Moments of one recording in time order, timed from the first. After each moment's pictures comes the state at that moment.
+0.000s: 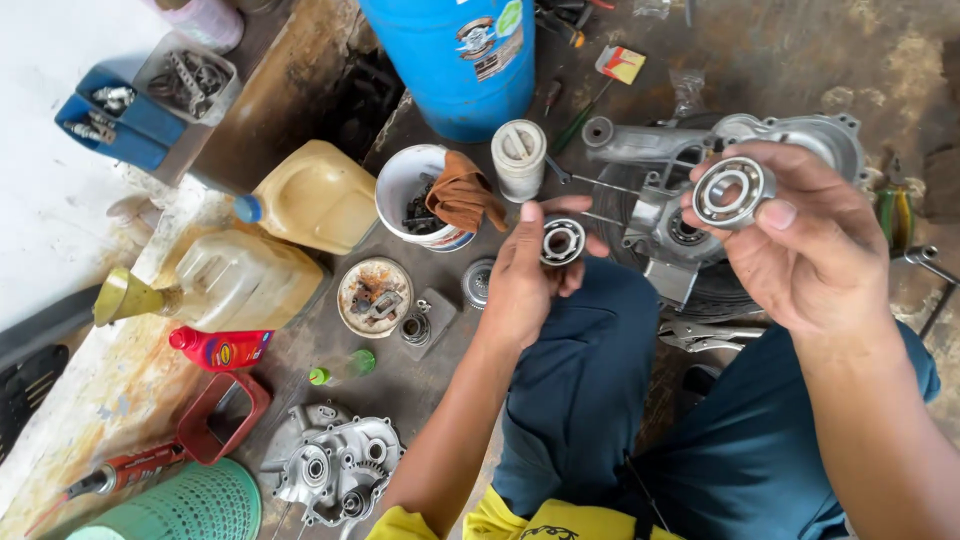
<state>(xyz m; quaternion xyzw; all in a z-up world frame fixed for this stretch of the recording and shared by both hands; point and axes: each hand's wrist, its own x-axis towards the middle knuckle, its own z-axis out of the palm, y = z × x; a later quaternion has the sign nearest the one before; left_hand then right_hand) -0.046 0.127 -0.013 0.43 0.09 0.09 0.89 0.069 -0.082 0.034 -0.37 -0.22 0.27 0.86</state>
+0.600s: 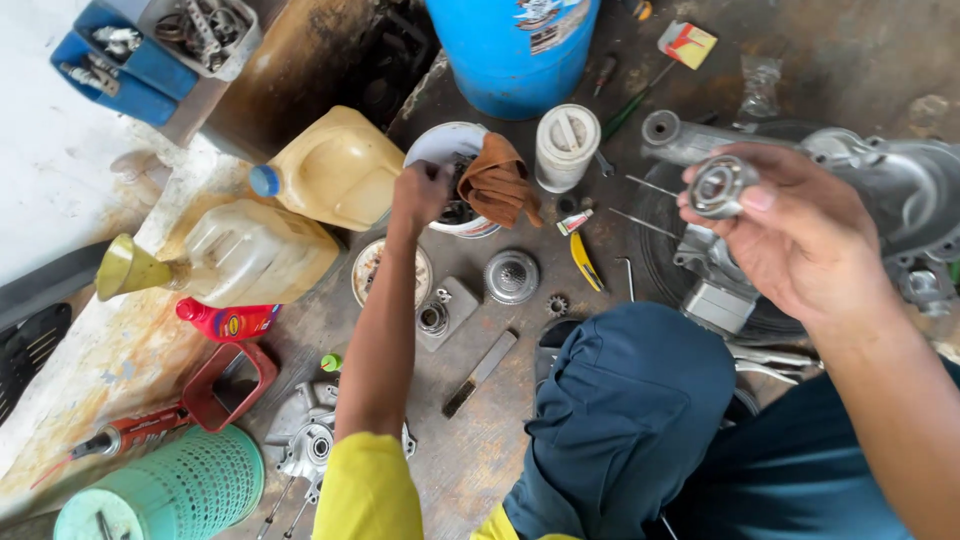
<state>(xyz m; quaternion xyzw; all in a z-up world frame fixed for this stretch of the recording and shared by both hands) -0.006 0.379 -0.211 0.84 0.38 0.08 0.38 0.112 -0.018 -0.010 -0.44 -0.18 0.35 0.81</state>
